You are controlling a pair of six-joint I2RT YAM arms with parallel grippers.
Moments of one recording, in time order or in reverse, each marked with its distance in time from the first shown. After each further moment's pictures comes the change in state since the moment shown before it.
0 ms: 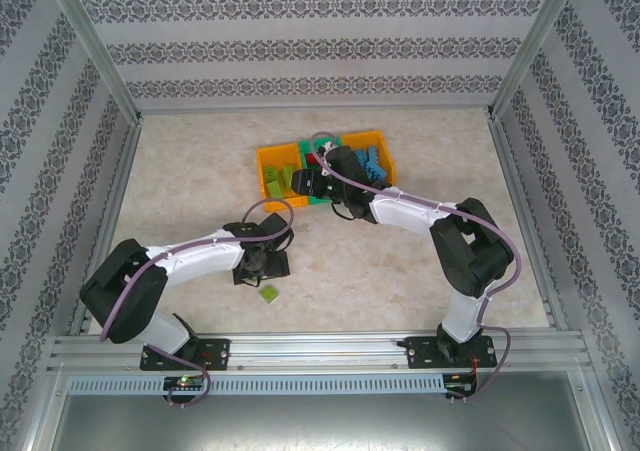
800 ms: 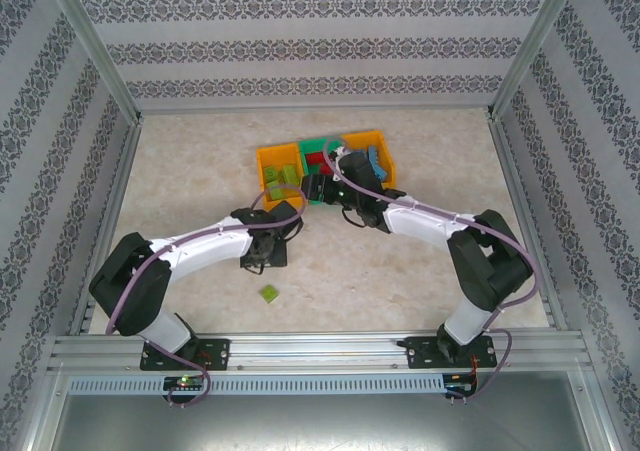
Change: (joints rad) left arm 0.004 0.047 0.187 -0.134 -0.116 0.124; right arm -0.019 -0.139 -0.146 0.027 0.001 0.002
